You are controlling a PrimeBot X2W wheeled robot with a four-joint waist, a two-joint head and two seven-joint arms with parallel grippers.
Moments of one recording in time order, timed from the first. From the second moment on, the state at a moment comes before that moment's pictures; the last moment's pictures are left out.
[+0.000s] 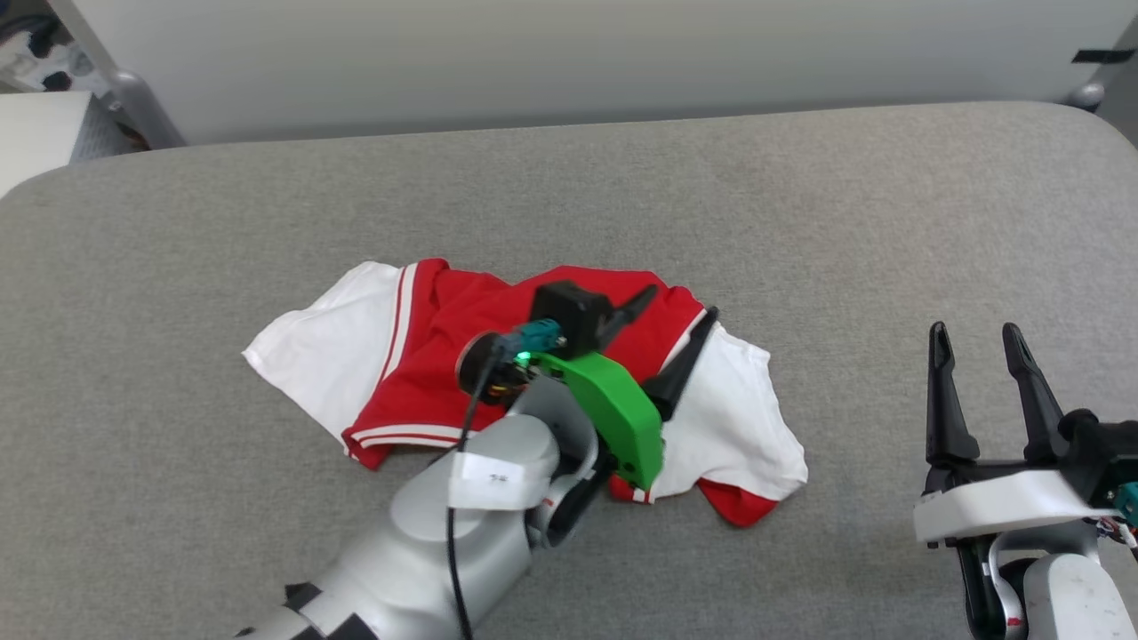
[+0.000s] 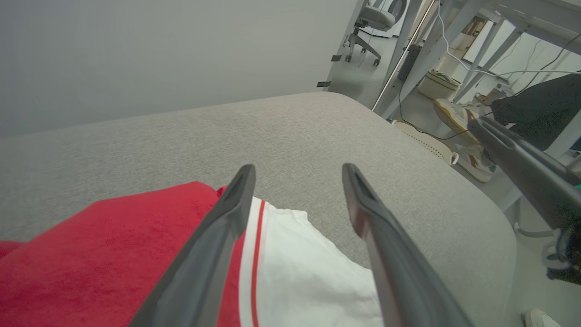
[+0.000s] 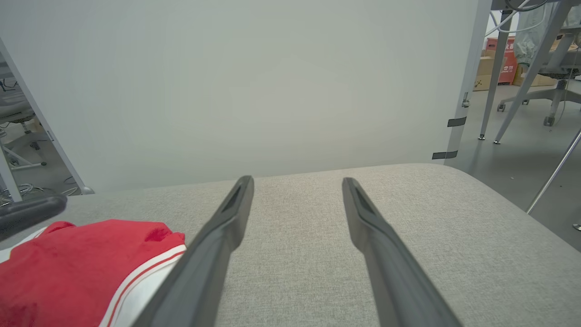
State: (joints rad) left arm -0.72 0.10 -0.99 0.57 -0.90 -0.01 -0.22; right arm -0.11 -0.05 -0.09 0.07 0.14 0.13 -0.26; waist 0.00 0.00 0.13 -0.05
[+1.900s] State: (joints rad) left arm -0.08 0.09 -0.13 0.15 -0.28 -0.12 -0.26; right arm -0.11 -0.15 0.11 0.19 0.10 0.13 0.56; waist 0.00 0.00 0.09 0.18
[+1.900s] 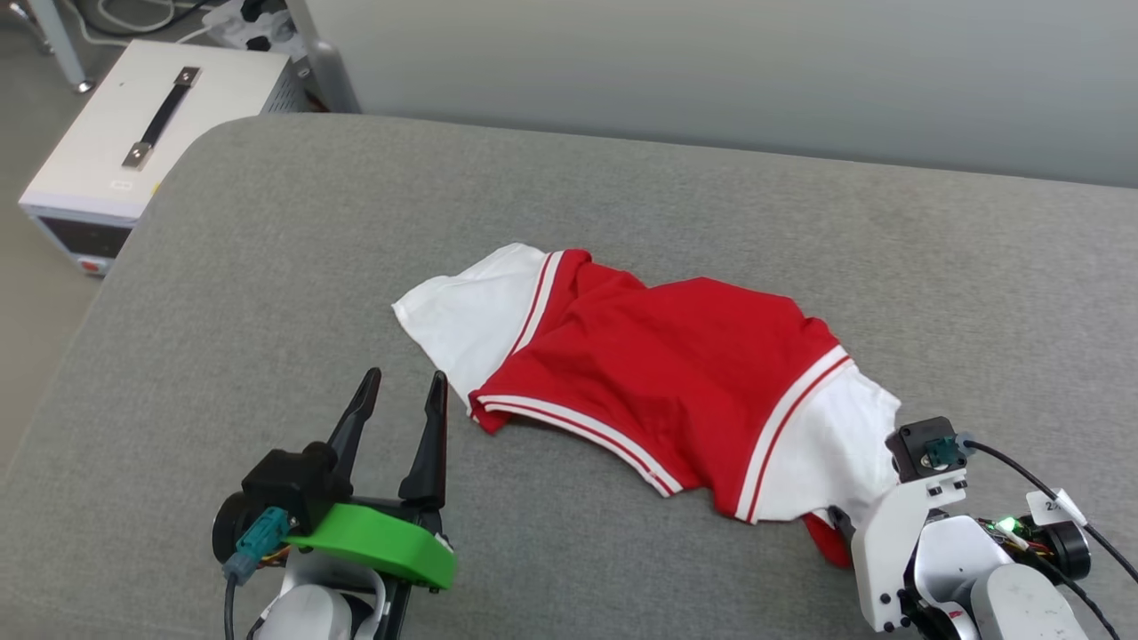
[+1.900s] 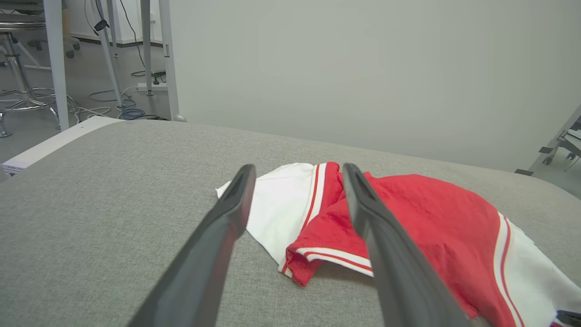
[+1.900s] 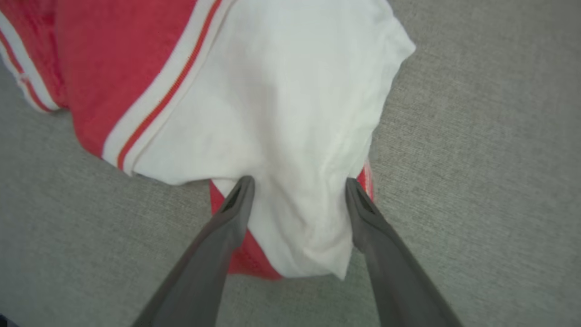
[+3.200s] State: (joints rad) left arm -0.12 0.09 -0.17 0.20 -0.30 -0.13 -0.26; right arm -0.29 -0.52 0.08 0.57 0.04 0.13 0.26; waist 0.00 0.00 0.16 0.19
